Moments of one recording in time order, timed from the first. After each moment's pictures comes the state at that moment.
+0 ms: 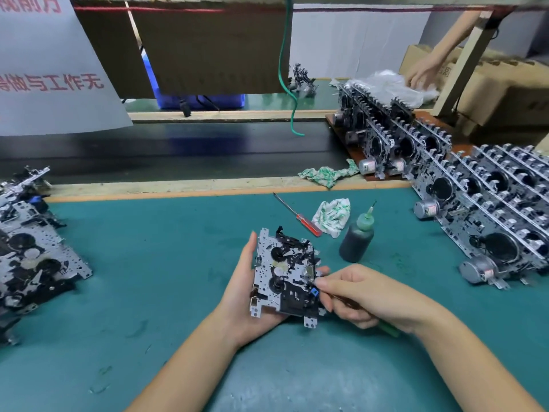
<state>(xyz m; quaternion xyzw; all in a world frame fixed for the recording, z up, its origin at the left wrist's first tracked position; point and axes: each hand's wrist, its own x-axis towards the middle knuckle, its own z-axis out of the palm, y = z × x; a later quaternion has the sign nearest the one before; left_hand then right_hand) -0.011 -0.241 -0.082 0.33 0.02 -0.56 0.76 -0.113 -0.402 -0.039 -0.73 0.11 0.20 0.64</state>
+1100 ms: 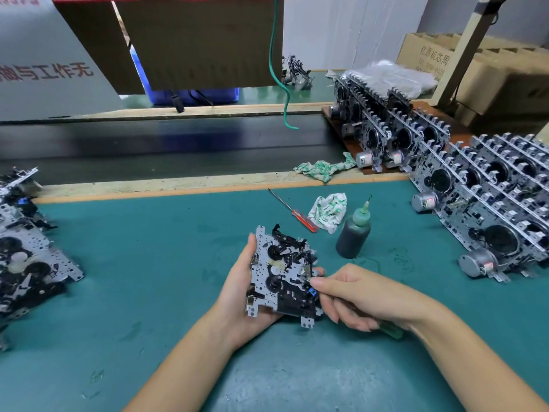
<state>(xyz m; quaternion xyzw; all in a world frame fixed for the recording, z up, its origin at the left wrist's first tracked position) -0.015 -0.243 -0.077 0.38 0.03 -0.53 0.76 -0.112 -0.403 -0.043 -0.79 0.10 0.21 0.57</state>
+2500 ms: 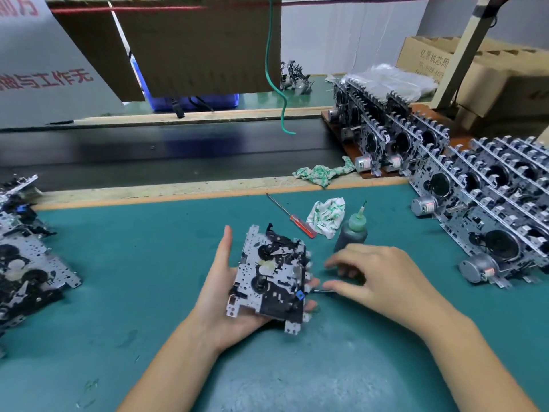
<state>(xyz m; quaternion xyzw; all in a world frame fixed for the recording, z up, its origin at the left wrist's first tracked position) -0.009 -0.231 -0.067 0.31 0.01 -0.56 0.77 -0.117 -0.431 -0.042 -0.98 0.04 -0.06 0.16</state>
